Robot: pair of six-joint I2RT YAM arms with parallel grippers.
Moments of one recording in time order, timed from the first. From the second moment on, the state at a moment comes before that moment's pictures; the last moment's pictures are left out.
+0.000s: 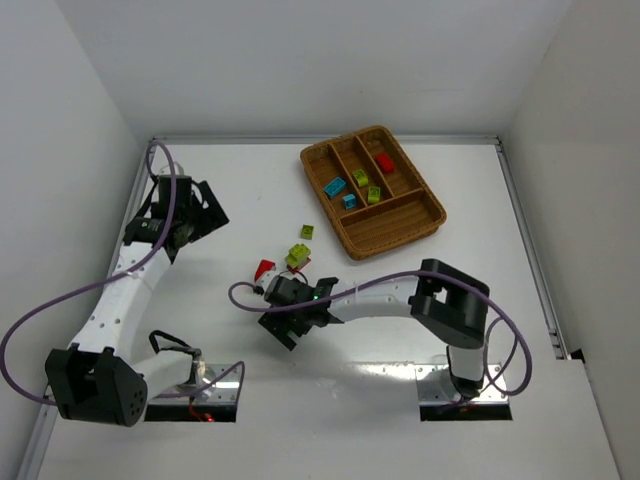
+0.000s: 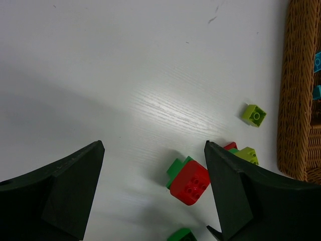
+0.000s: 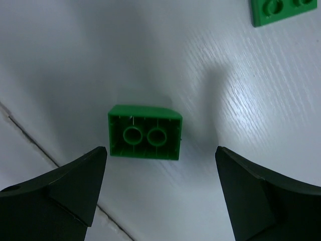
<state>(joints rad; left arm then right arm) -0.08 1.12 1.02 -0.65 -0.15 -0.56 1.22 1.88 1.11 -0.29 0.09 0.26</state>
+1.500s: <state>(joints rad) -0.08 1.25 1.04 -0.66 -0.12 -0.51 0.29 1.84 1.23 -0.39 0.24 0.43</state>
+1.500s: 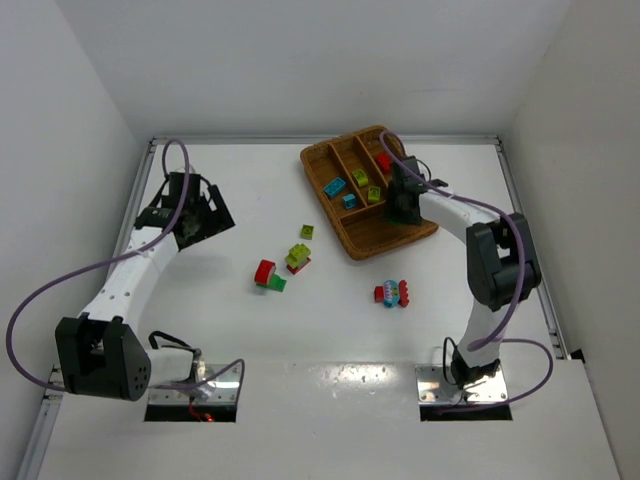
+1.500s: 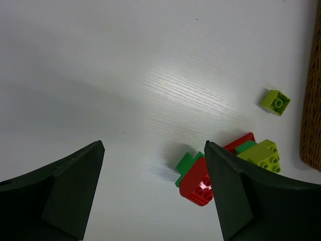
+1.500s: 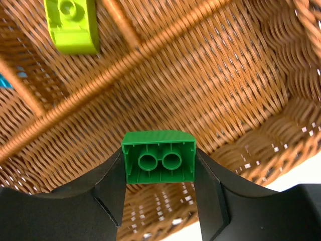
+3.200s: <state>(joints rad) -0.09 1.31 1.05 -0.66 -0.08 -0.42 0.74 2.39 1.92 -0.62 0.23 0.72</state>
